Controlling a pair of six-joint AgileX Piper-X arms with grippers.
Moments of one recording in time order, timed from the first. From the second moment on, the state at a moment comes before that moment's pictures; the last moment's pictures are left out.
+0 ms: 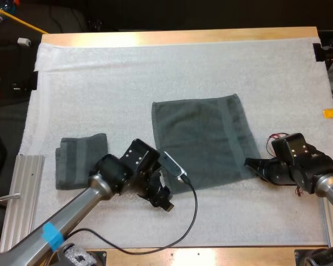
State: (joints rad) left arm -0.65 1.25 -0.79 0.94 0.27 -1.66; right arm 0.34 1.21 -0.62 0.73 -0.12 -1.19
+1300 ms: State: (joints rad) left arm -0.77 1.54 -0.79 0.70 0.07 -1.65; right arm 0.34 1.21 -0.62 0.73 -0.11 -1.19
